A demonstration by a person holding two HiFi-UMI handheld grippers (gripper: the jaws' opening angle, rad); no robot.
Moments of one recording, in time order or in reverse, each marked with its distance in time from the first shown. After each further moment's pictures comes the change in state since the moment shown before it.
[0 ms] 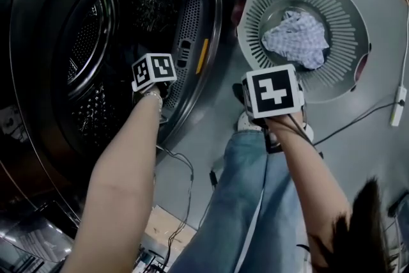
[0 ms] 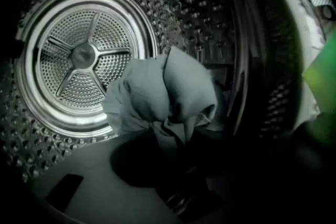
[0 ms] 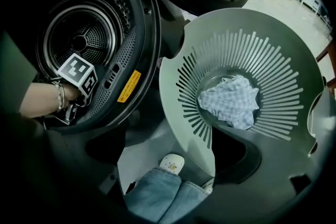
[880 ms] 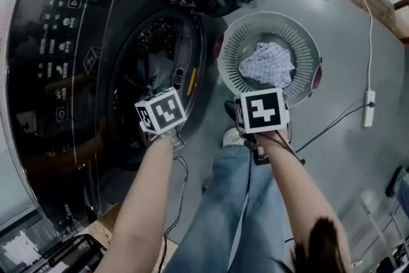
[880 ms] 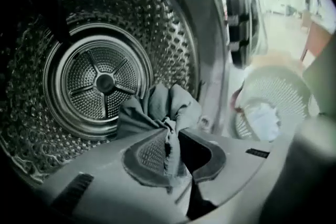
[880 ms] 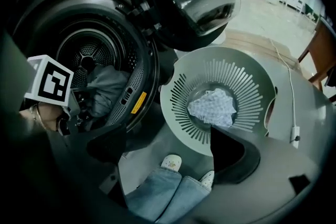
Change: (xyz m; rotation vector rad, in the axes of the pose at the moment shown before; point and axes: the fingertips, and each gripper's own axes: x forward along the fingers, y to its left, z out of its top) left arm -0.201 -0.004 0.017 -0.295 -0.487 -0.304; right arm -0.118 -0.007 0.003 0.037 -0.118 -0.088
